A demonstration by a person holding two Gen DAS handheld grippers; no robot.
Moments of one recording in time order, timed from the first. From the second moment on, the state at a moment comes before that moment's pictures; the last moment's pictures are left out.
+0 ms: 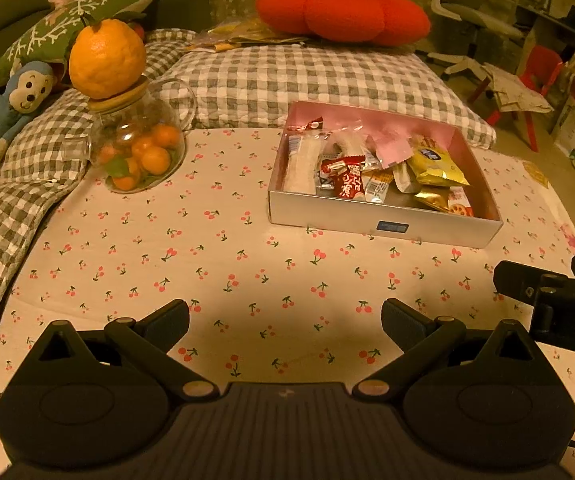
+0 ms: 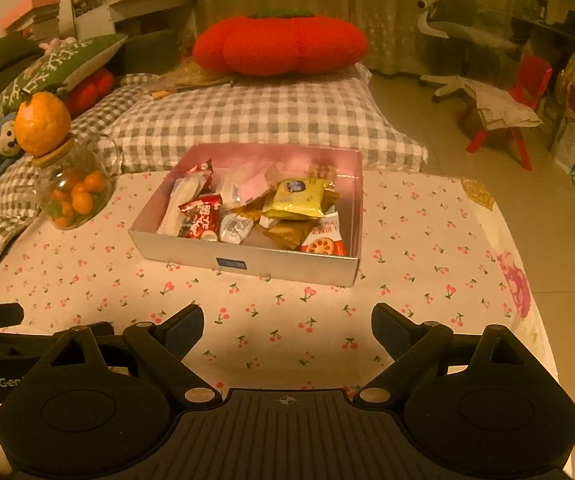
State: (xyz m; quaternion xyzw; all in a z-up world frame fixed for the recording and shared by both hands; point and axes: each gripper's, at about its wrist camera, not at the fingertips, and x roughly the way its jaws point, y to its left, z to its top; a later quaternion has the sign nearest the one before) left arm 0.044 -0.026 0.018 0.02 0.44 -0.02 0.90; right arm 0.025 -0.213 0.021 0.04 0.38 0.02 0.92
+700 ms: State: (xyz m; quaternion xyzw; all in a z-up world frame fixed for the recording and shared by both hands) left arm 0.045 -0.027 0.018 0.02 0.44 -0.02 0.90; right arm 0.025 -0.213 0.023 0.05 0.38 0.03 0.92
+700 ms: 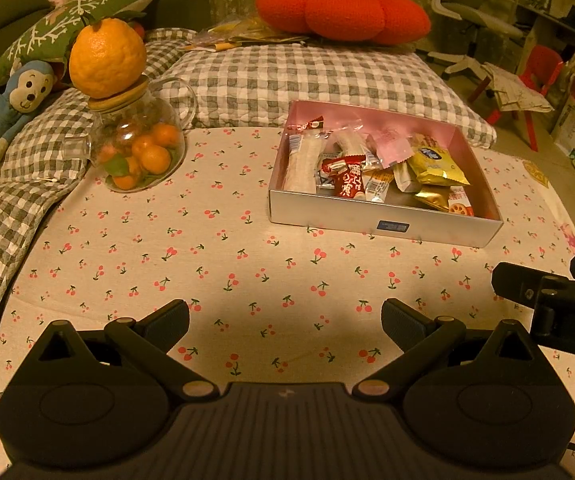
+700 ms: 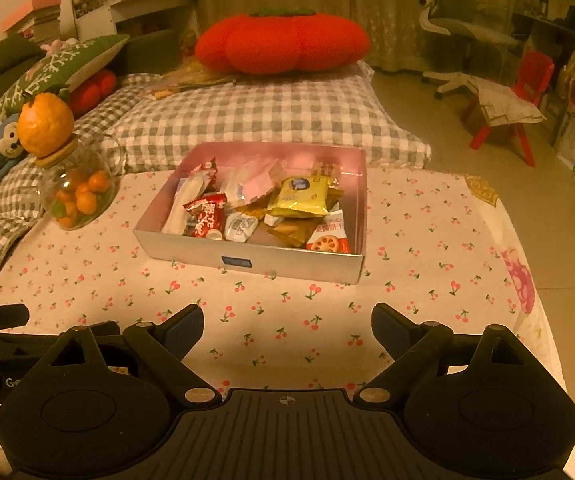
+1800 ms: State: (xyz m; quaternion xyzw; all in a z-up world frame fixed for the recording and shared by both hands) left arm 0.044 -0.027 0.019 0.03 0.44 -0.02 0.90; right arm 0.025 -0.211 0.022 0.05 0.39 0.03 0.92
